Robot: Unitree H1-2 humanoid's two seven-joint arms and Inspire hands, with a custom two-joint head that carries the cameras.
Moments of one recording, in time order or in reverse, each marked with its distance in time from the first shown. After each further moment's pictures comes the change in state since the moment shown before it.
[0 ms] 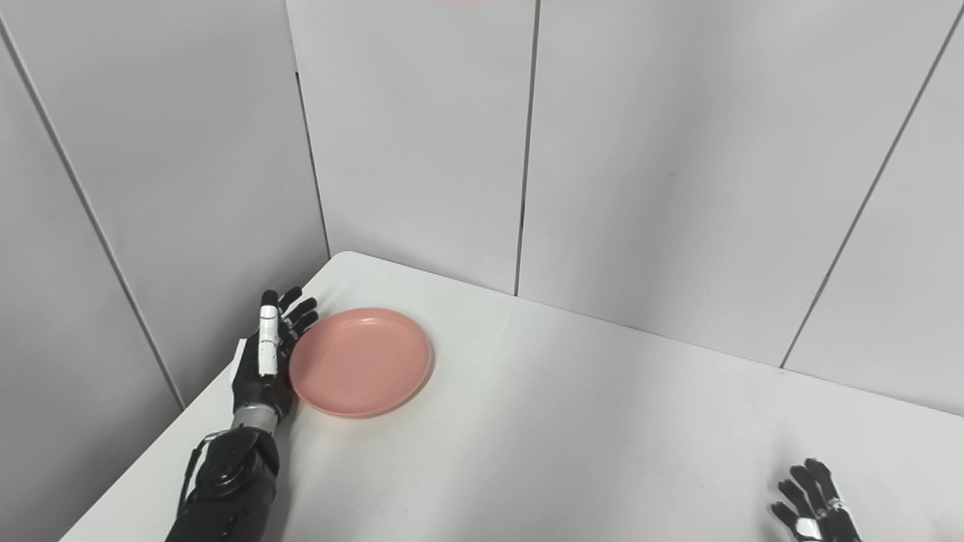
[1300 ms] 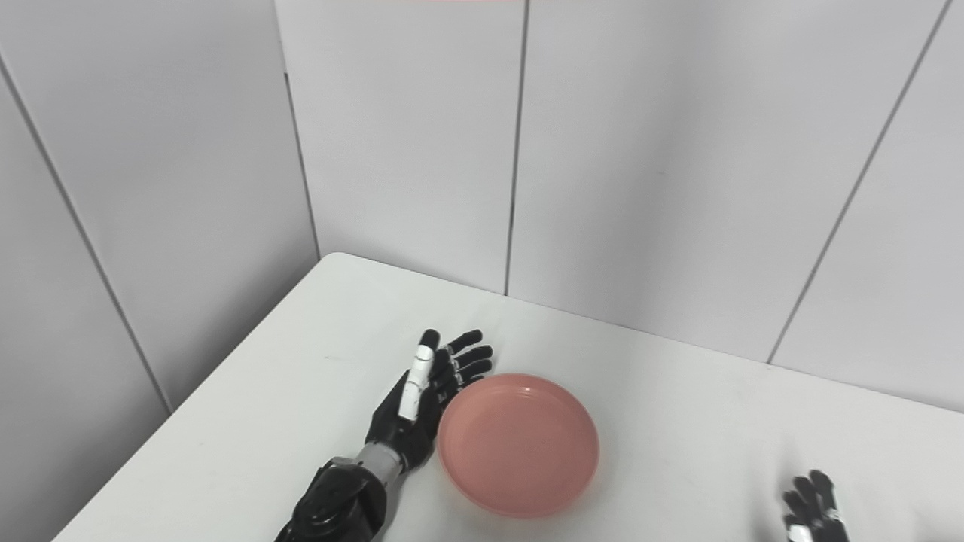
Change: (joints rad) left arm 0.062 -0.185 -0.261 -0.202 0.009 0.175 -0.214; right arm 0.046 0.040 0.015 -0.070 -0.049 0.064 -0.068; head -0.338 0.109
